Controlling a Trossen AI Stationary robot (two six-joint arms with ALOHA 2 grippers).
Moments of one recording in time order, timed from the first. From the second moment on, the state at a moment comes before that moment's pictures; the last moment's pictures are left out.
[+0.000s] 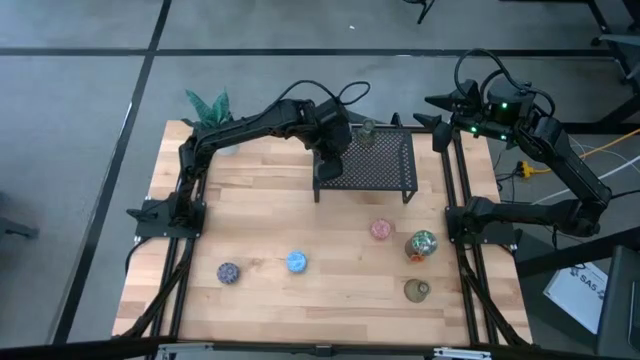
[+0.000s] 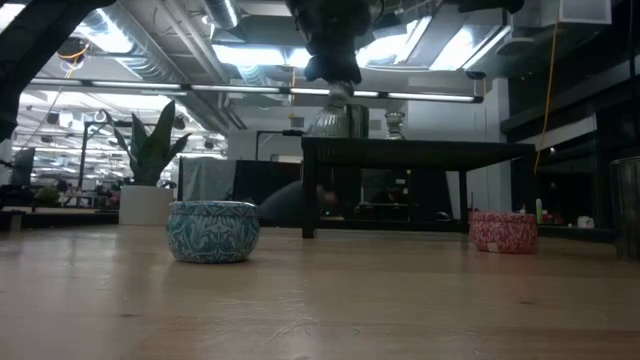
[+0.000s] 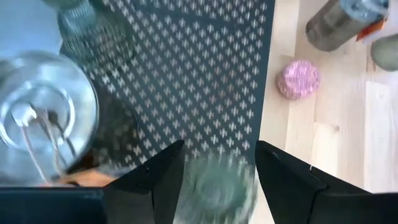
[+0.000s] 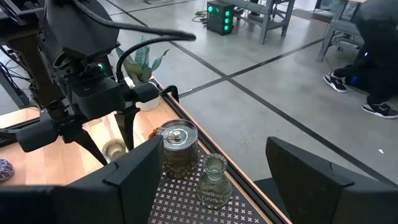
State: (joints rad) left arm 0.32 2.02 2.15 -1.12 0.11 0.06; right arm -0.58 0.94 1.38 -0.78 -0.03 0.02
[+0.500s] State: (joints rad) left arm 0.32 2.01 2.15 -1.01 0.11 0.05; right arm -0.58 0.94 1.38 -0.80 -0.03 0.02
